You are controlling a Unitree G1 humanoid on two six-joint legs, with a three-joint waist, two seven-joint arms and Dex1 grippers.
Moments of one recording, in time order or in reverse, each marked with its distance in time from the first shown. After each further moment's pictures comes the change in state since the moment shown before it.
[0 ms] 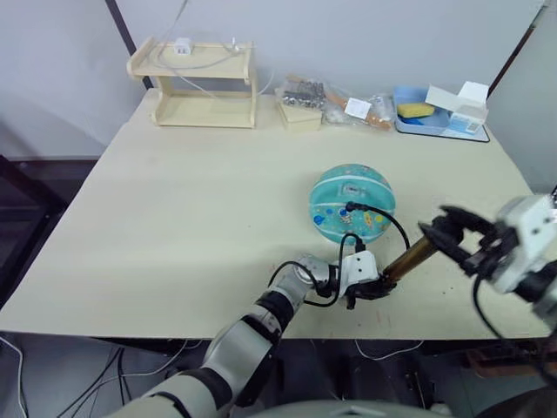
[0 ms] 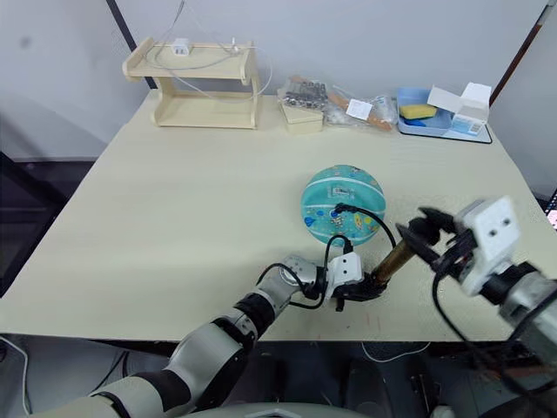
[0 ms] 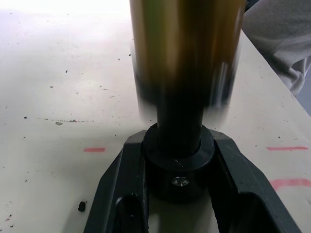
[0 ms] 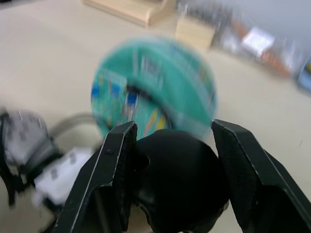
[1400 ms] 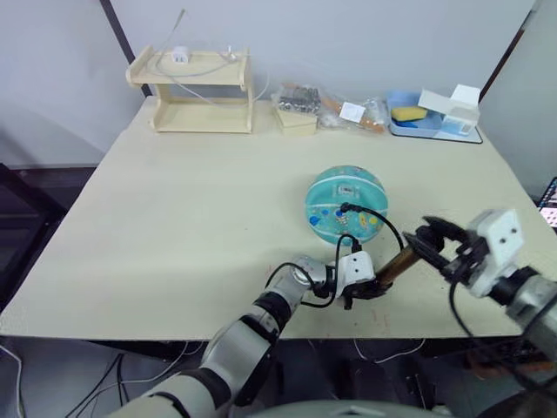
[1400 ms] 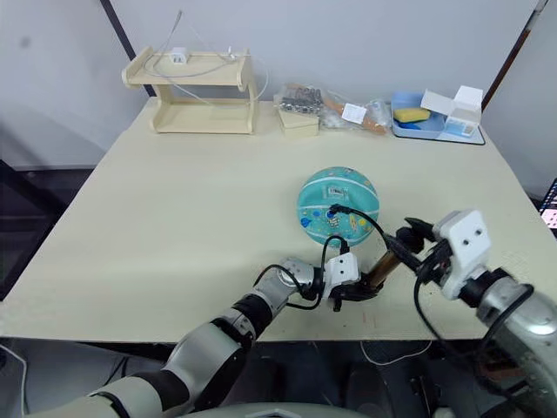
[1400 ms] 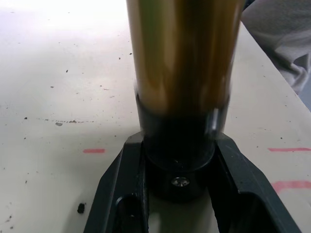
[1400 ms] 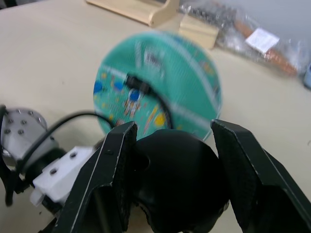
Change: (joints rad) left arm -0.003 0.006 0.002 0.019 -0.009 -0.012 0.004; right arm -0.043 0.043 0.119 0.055 -0.112 -0.013 0.044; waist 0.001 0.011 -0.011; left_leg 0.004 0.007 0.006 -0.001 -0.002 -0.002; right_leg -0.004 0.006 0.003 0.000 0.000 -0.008
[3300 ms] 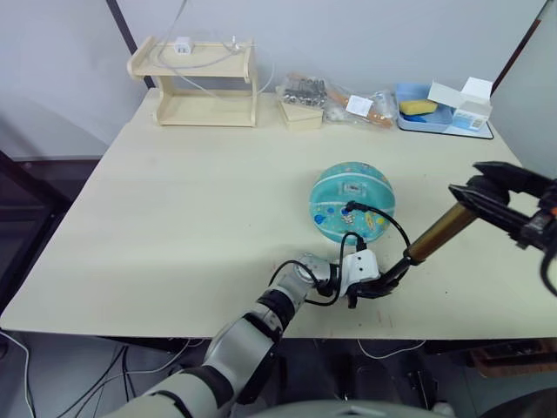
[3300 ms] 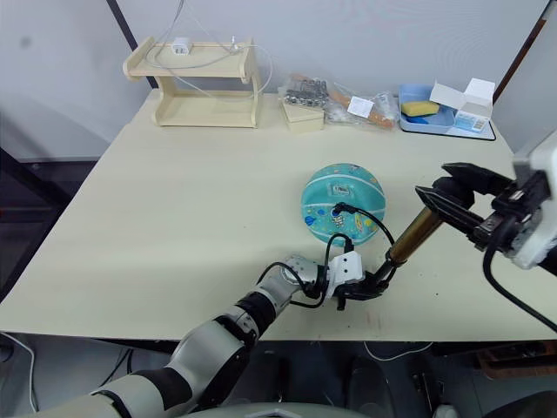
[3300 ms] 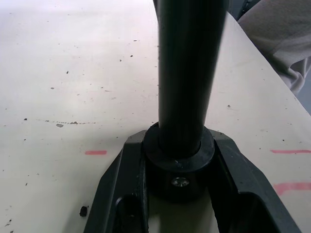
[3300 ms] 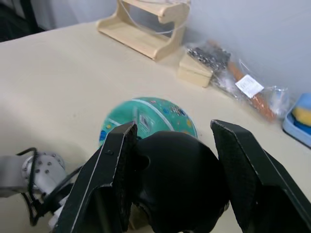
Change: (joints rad) left arm -0.013 -0.012 -0.006 0.009 -0.004 -0.011 0.010; right arm -0.054 -0.372 -0.542 -0.003 0.661 0.251 -0.137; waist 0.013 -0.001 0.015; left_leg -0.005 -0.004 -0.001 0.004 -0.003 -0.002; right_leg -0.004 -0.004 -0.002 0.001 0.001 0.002
